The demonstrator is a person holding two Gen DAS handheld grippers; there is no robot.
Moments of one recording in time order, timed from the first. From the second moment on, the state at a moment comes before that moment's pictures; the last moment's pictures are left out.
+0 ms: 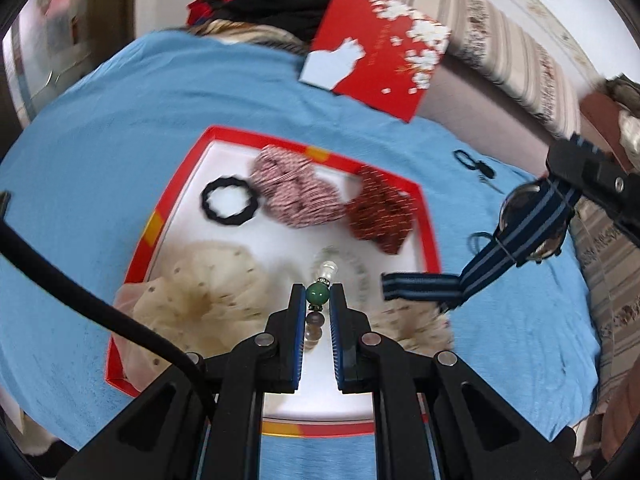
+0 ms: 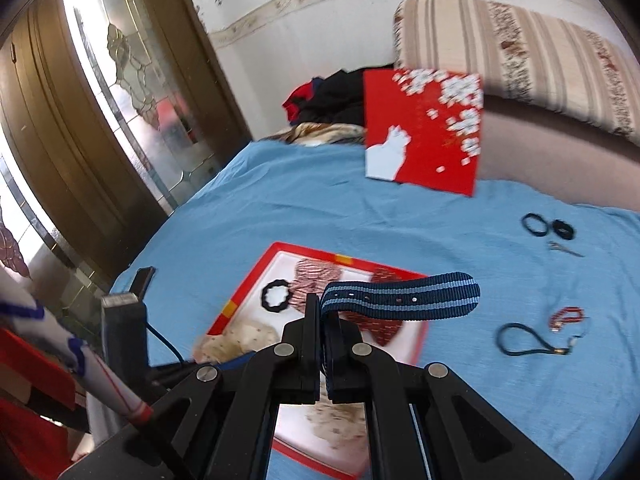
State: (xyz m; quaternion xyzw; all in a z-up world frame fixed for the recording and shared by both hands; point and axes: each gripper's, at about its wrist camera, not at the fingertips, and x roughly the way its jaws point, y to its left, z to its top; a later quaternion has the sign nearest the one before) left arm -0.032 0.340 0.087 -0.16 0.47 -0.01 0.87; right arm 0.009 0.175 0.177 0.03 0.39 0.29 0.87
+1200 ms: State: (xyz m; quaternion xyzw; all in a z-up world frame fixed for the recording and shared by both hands) left arm 0.028 0.388 0.063 -0.21 0.48 0.02 0.85; right arm -0.032 0.239 0.055 0.00 0.51 0.38 0.77
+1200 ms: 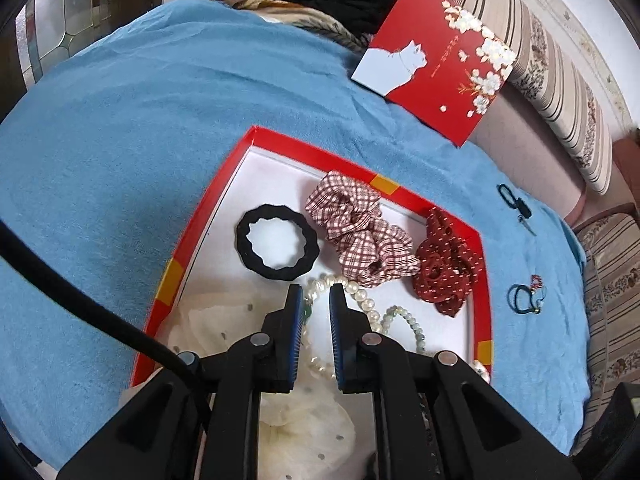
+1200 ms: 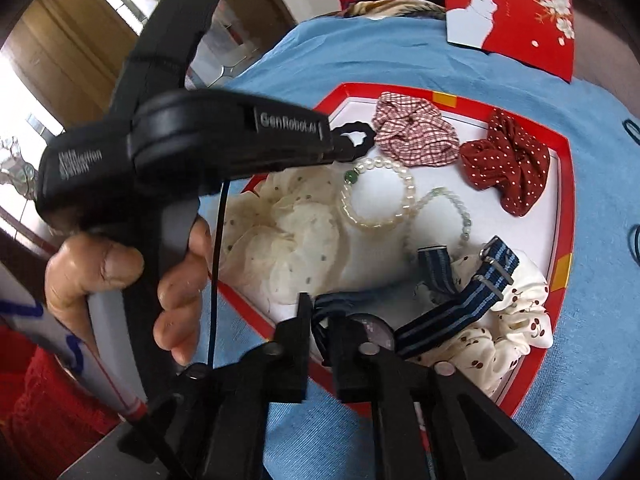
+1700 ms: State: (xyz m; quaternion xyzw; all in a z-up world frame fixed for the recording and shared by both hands) left arm -0.035 0.367 0.138 -0.16 0.44 0.05 0.88; right arm -0.066 0.167 0.107 -0.03 0.46 0.34 0.82
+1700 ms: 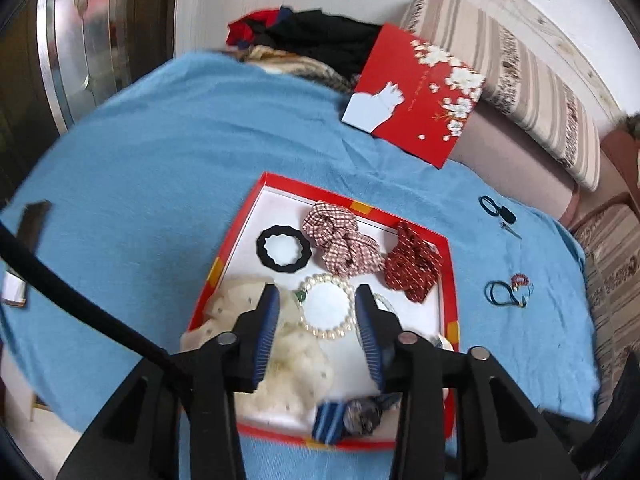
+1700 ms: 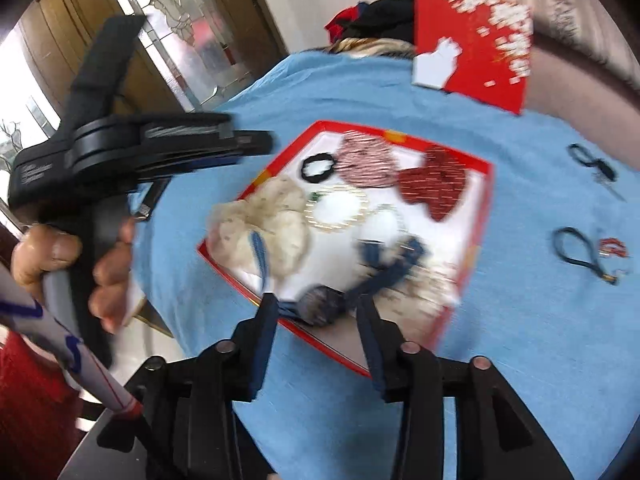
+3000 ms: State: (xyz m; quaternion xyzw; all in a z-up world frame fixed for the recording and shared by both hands) left arm -0.092 0.183 0.119 -0.03 0.46 0.05 0.89; right arm -0.033 -0.075 0.061 0.08 0.50 0.14 0.85
